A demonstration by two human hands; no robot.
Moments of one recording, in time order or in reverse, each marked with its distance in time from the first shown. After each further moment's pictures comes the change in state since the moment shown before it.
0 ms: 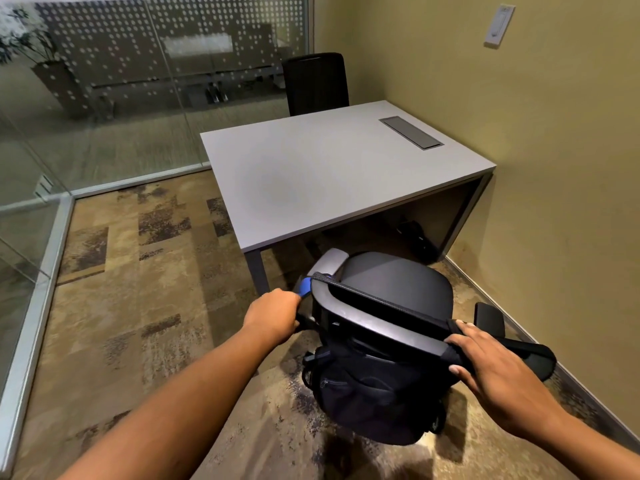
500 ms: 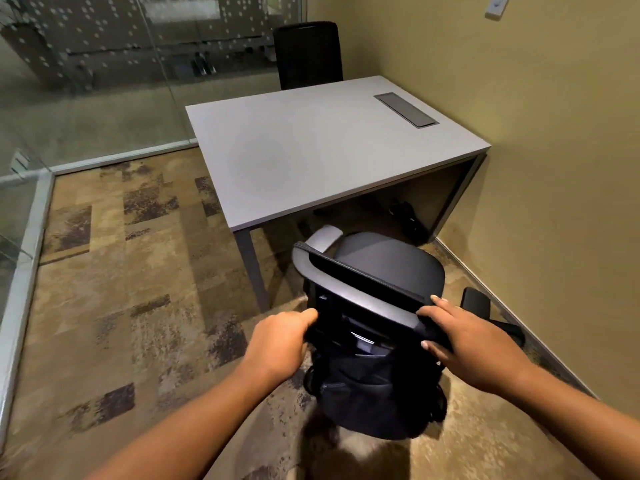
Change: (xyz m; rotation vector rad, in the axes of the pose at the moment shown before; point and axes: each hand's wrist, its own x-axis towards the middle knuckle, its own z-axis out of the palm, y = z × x) left_hand -0.066 0.040 0.036 -0.231 0.194 0.192; right_hand 0.017 -0.025 -0.017 -0.055 -0.126 0.009
